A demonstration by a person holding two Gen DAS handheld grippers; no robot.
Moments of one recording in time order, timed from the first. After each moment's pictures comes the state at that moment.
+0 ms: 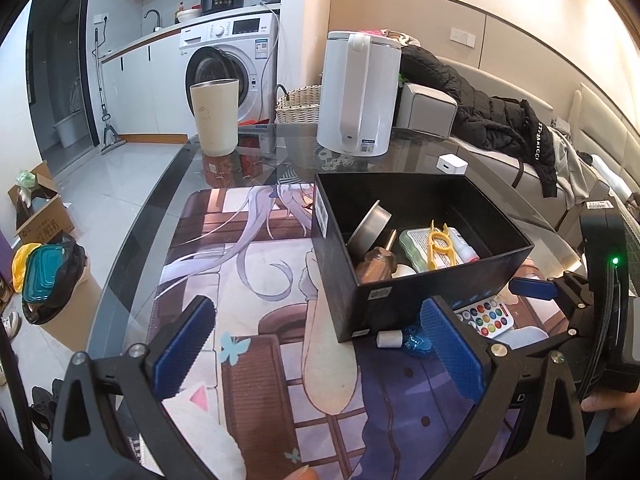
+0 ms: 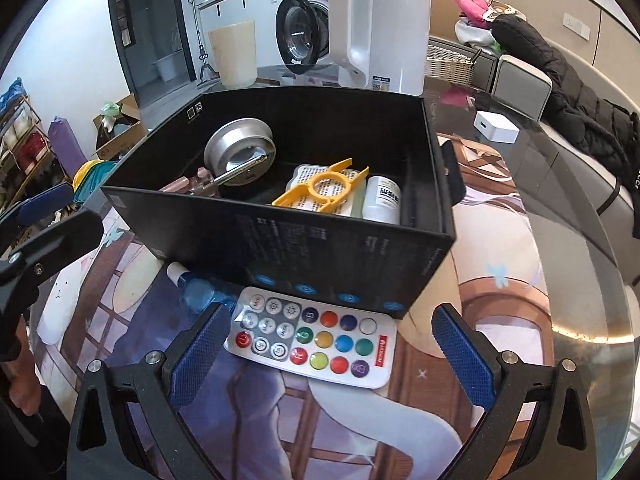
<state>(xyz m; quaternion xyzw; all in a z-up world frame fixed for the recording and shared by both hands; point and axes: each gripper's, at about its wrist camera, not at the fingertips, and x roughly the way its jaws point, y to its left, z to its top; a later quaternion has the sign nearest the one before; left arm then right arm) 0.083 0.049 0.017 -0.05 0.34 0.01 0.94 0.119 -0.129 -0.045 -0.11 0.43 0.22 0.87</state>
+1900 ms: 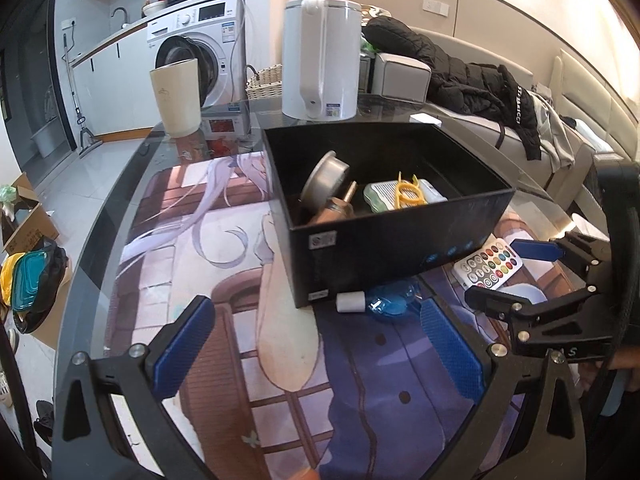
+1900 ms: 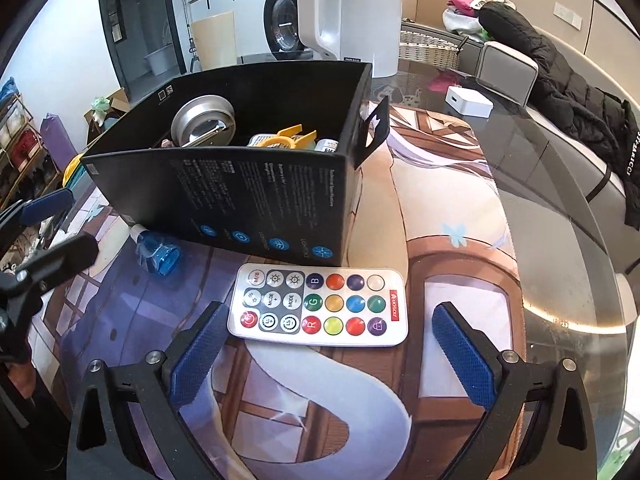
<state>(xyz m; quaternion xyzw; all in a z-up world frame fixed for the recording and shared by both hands) 0.083 0.017 -0.006 -0.02 0.38 -0.03 0.92 0.116 -0.162 -0.050 -0.12 0.43 0.21 0.87</state>
